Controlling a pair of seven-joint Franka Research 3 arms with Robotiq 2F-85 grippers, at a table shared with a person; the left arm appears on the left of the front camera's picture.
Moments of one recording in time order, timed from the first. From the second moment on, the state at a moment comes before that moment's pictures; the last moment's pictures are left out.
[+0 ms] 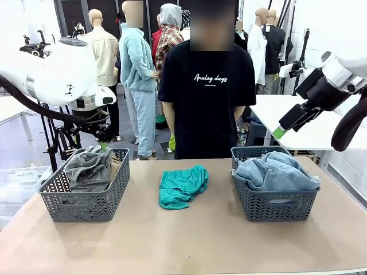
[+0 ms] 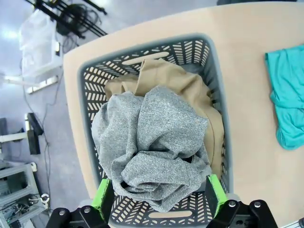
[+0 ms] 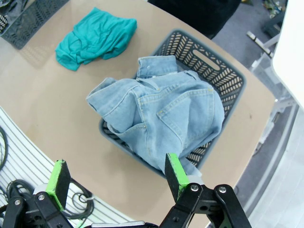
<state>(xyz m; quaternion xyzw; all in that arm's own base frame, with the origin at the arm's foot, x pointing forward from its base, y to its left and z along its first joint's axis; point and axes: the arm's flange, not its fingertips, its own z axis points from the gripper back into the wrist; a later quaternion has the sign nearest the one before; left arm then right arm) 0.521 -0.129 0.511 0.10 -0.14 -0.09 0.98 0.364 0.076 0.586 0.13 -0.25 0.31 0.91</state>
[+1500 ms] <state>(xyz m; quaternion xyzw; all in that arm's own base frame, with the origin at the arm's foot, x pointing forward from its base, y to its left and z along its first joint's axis) 0.340 -0.167 0.570 0.03 -0.28 -0.26 0.92 0.365 0.076 0.585 0.13 -0.25 0.31 0.91</state>
